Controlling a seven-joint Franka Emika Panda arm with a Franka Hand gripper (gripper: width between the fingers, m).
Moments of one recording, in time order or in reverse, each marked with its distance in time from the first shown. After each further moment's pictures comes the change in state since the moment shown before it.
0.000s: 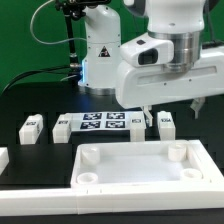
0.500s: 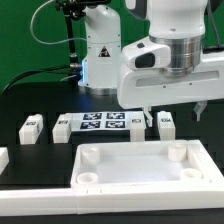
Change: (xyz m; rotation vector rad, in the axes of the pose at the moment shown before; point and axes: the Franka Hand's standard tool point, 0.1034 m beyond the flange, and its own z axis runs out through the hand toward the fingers) arm -0.014 -0.003 0.005 0.011 -0.074 0.037
